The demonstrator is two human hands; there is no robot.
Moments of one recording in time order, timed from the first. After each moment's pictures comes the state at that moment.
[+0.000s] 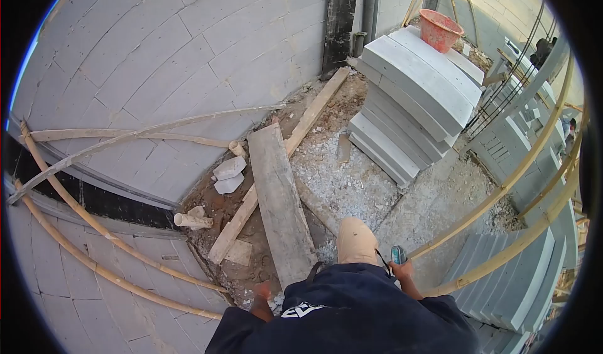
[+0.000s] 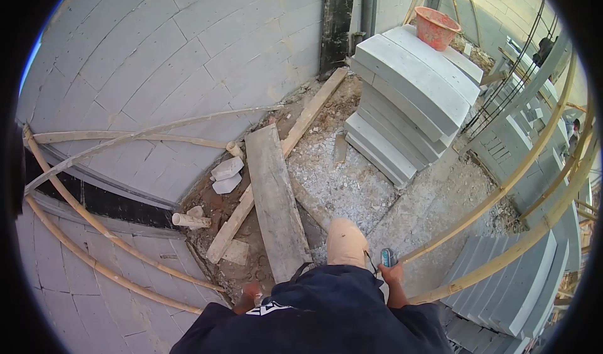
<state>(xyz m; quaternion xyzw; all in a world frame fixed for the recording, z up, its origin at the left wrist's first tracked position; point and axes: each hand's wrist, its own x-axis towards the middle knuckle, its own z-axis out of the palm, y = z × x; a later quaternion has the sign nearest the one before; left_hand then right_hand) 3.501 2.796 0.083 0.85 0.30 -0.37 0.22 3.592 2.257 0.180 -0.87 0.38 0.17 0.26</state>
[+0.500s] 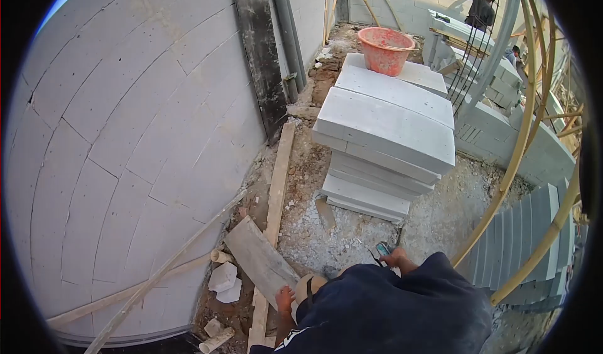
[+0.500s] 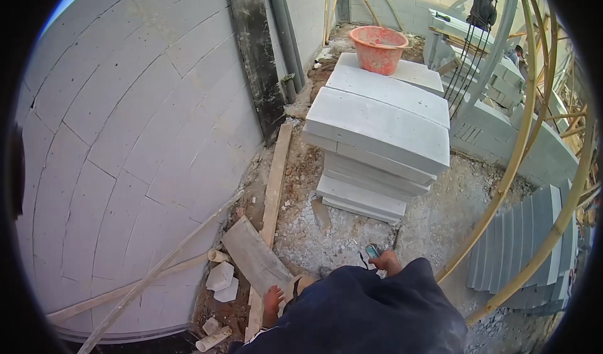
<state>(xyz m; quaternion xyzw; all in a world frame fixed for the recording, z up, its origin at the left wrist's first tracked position) 3.996 2.746 0.105 0.62 0.34 -0.21 0.67 3.961 2.285 0.166 -0.82 0.39 0.34 0.27</state>
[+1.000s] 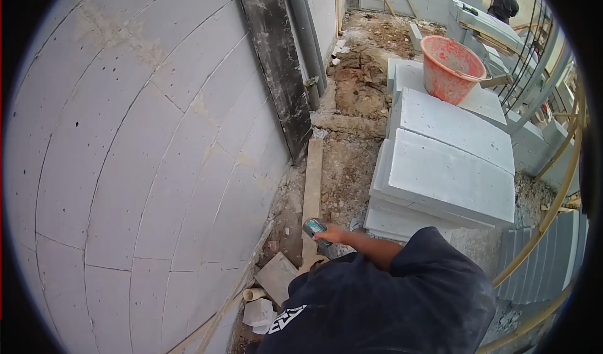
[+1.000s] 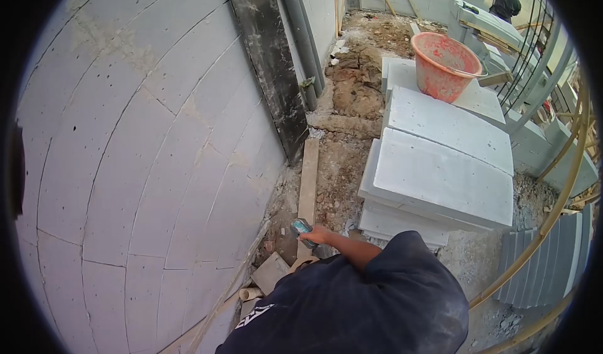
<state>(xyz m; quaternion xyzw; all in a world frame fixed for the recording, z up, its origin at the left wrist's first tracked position) 4.332 2.849 0.088 0.59 0.49 -0.28 0.58 4.490 2.478 0.182 -0.75 0.11 0.33 0.56</state>
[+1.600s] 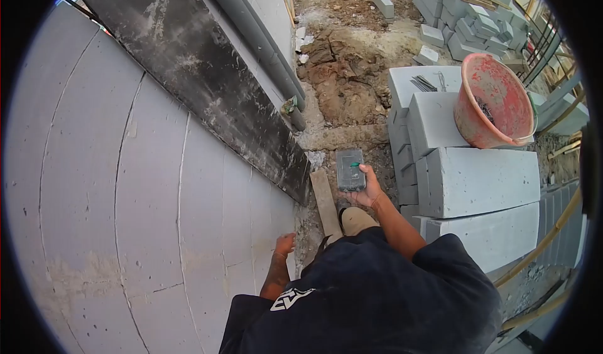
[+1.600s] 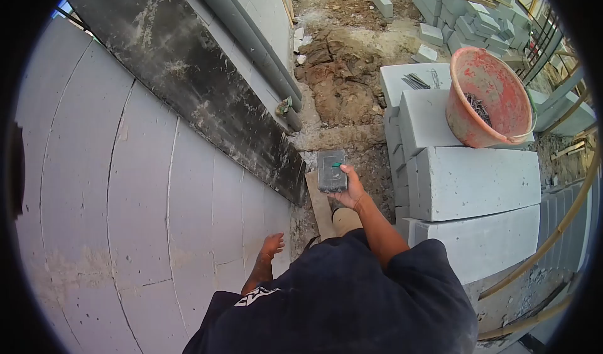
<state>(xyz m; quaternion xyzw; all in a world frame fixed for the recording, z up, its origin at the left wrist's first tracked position) 4.968 2.584 0.159 0.82 0.13 -0.40 0.40 4.855 2.235 0.270 -0.16 0.19 -0.06 0.97</state>
